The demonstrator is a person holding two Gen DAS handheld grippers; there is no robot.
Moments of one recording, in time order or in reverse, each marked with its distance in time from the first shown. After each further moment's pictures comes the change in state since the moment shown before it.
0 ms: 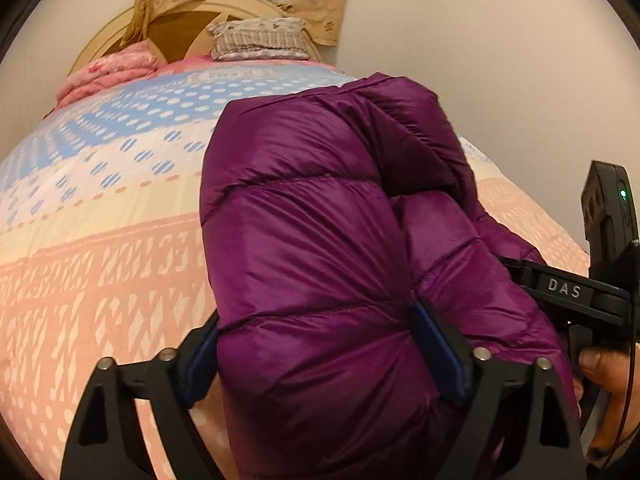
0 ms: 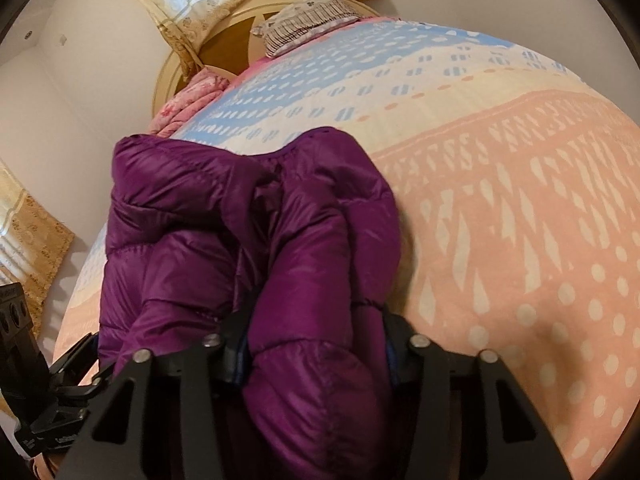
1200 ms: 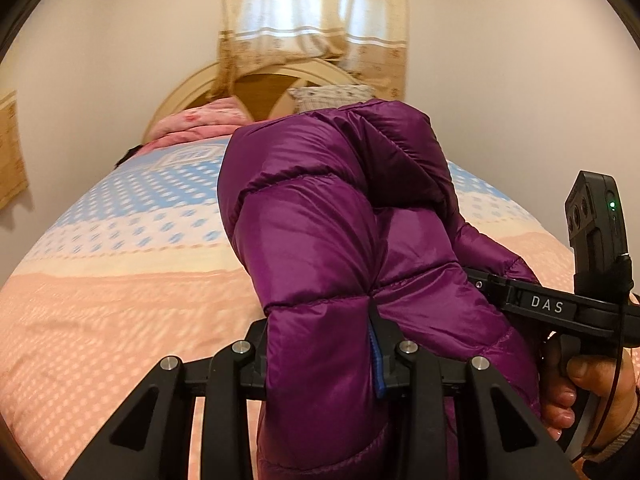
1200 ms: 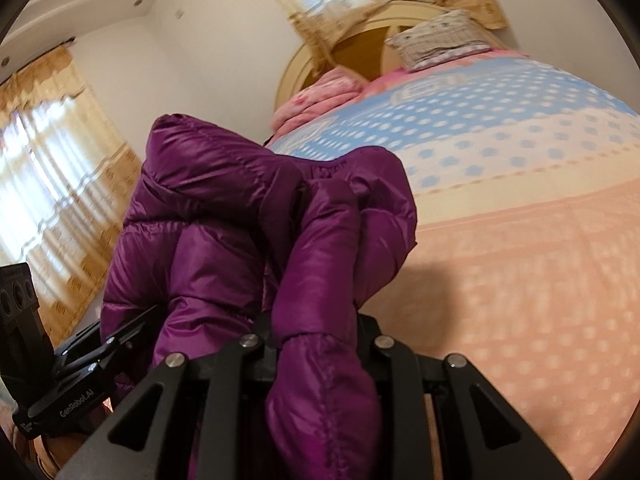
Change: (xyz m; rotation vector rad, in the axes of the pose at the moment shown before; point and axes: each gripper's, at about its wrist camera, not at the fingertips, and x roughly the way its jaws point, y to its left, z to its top) left arm -0.188 0.095 -0.042 -0.061 -0.217 0.258; right arm -0.007 0.205 -0.037 -0.233 -0.033 0.336
